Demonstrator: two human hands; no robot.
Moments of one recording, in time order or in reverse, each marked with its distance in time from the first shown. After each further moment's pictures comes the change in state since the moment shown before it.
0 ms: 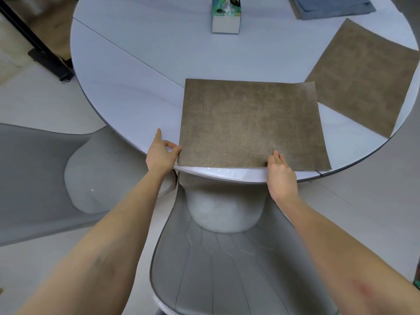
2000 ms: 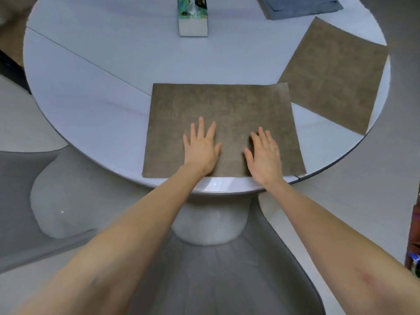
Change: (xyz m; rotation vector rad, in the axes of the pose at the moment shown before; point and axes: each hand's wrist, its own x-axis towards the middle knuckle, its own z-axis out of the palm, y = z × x) left_hand -0.019 0.117 0.110 0.510 -0.223 0.476; right_hand 0.060 0.032 -0.005 0.249 0.190 -0.034
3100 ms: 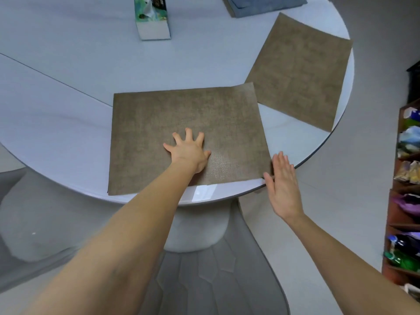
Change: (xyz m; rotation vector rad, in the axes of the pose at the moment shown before) left_hand 0.036 0.059 0.011 0.367 -0.261 -0.071; right_hand -0.063 0.119 -0.020 0.098 0.009 0.114
